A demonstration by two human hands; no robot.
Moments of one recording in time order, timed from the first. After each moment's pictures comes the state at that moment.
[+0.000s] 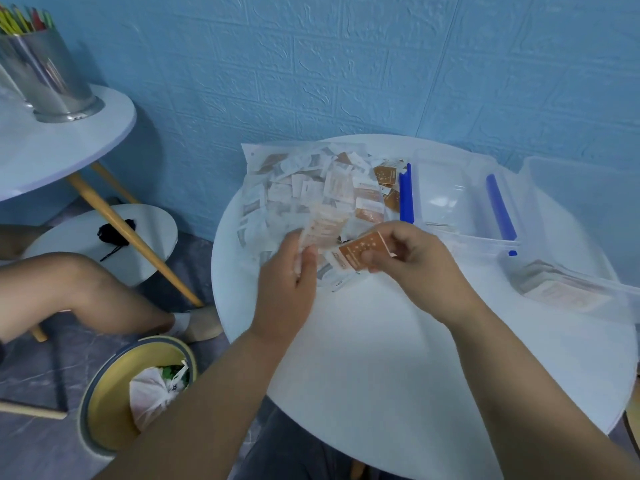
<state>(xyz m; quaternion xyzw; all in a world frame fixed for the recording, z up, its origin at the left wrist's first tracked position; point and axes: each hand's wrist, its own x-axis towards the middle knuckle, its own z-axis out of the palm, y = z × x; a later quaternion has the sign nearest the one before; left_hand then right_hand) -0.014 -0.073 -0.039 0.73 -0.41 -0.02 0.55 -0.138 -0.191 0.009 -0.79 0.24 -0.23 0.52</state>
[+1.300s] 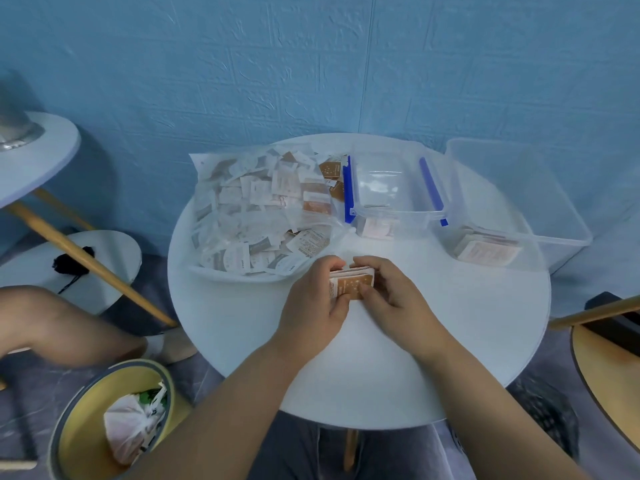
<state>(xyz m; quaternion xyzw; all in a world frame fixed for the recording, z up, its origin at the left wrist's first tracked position) -0.087 -0.091 -0.059 0.72 -0.55 -0.08 0.42 -0.211 -0.174 -0.056 -0.78 0.26 -0.28 0.49</state>
